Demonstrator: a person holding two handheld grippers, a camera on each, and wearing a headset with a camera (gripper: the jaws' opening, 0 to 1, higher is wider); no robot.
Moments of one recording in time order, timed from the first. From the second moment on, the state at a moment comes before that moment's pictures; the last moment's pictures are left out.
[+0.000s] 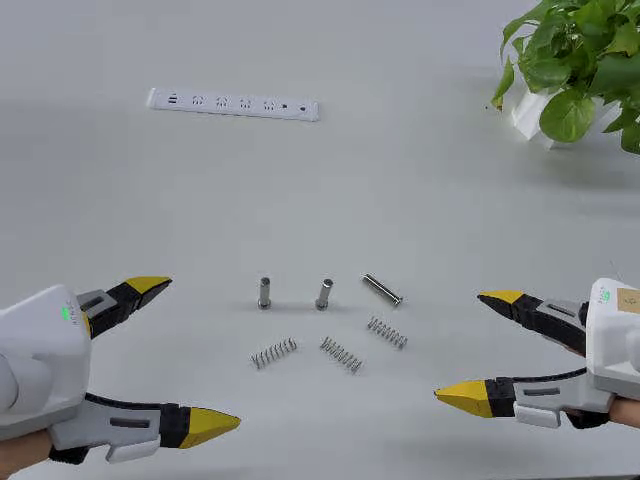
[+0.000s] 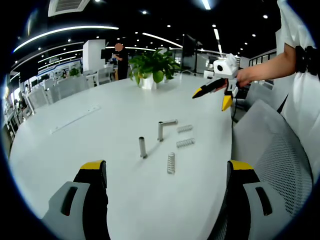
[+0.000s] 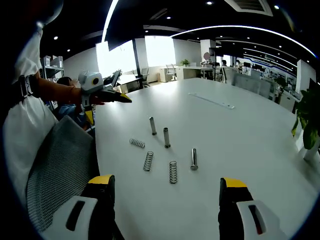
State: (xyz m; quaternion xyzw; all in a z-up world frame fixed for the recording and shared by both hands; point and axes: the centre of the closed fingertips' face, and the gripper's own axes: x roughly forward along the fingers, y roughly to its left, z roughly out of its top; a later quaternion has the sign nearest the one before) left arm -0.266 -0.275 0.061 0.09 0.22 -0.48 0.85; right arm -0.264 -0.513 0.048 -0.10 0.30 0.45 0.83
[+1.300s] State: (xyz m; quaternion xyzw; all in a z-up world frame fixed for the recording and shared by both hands) left arm -0.258 -0.277 0.061 0.08 0.21 -0.48 0.85; right arm -0.197 -0.478 0.060 -0.14 0.31 0.47 0.81
